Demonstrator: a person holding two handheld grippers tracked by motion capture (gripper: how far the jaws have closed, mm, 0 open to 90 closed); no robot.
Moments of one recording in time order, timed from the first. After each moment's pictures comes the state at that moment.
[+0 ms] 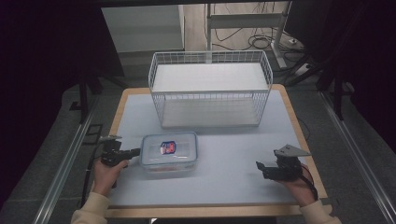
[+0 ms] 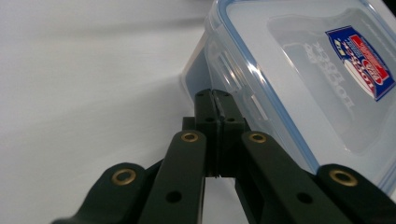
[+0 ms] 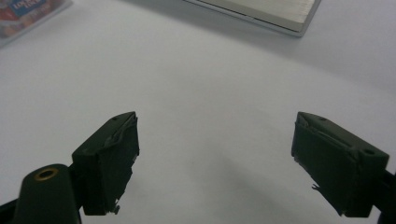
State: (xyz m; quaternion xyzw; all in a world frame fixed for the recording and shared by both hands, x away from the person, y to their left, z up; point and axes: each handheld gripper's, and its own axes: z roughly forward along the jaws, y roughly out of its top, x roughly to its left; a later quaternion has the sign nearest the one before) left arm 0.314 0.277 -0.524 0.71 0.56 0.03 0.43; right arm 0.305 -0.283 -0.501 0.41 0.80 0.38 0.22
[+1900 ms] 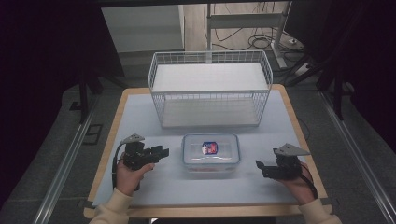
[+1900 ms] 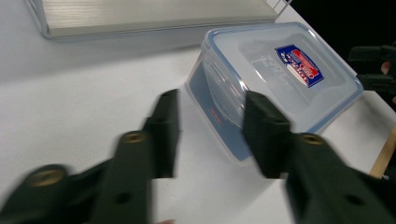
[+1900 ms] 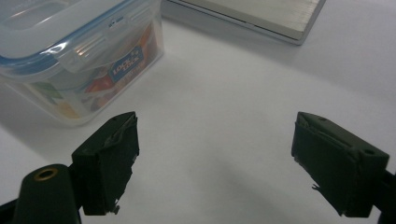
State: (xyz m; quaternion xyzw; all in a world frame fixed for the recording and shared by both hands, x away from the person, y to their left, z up) left arm 0.294 0.201 -0.489 0.71 0.51 0.04 0.48; right arm 0.309 -0.282 -0.501 0.40 0.80 0.38 0.22
